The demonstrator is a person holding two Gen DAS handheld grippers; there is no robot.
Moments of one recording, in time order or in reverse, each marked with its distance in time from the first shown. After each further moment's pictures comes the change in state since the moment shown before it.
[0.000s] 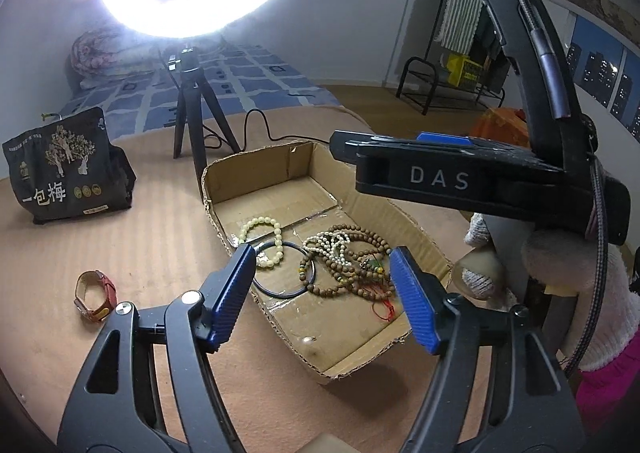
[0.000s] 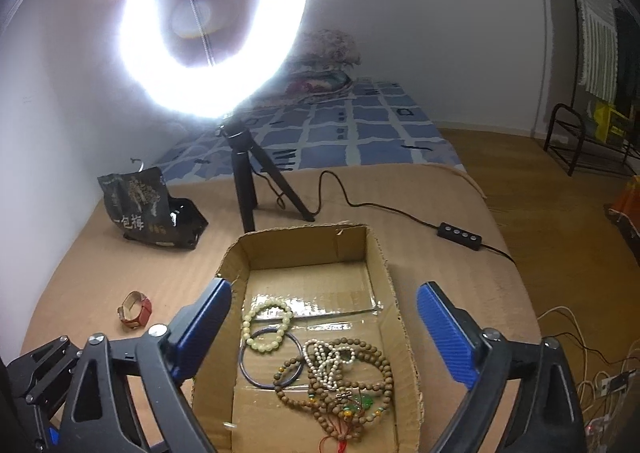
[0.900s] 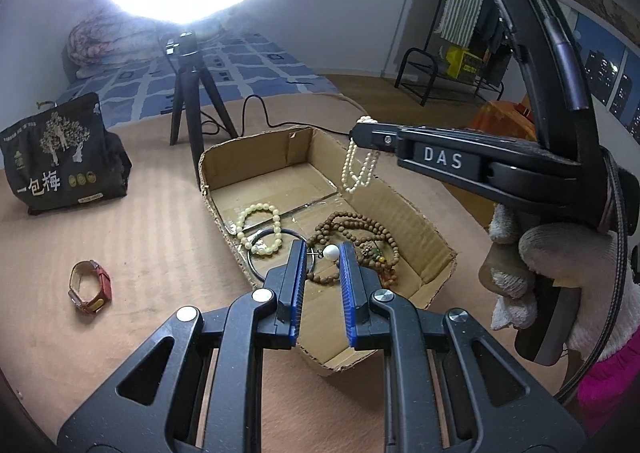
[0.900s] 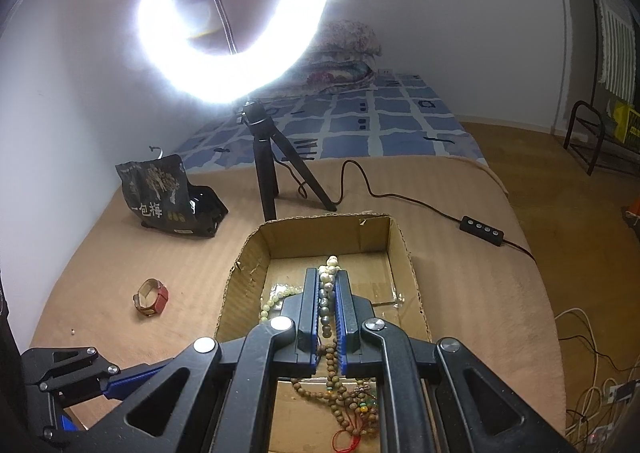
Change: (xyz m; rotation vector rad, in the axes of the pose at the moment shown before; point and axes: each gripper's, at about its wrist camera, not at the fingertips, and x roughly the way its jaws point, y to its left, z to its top) left arm 0.007 0.002 -0.005 -0.004 0.037 -0.014; right arm 0.005 0.004 -0.003 -0.028 0.040 0.084
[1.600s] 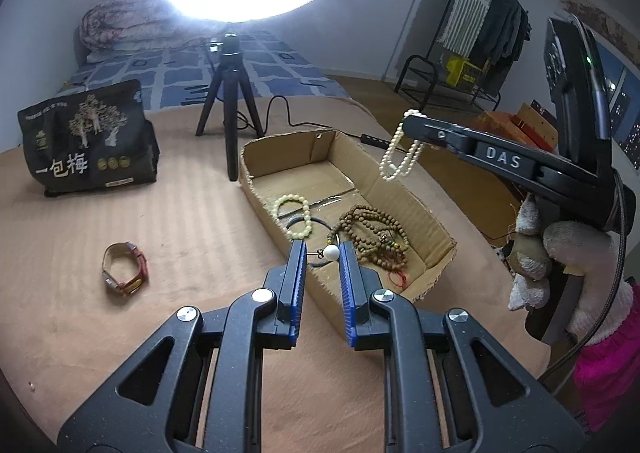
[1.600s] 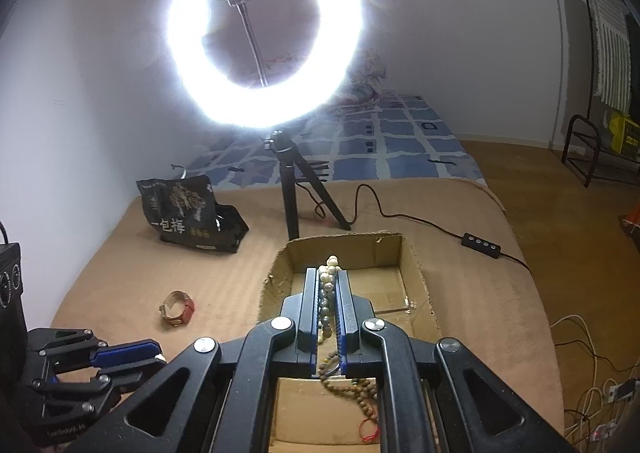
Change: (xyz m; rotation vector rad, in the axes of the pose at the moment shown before) left arm -0.041 0.042 -0.004 -0.055 0.009 -0.034; right arm -0.034 0.023 0.004 -0.006 -0.063 0.001
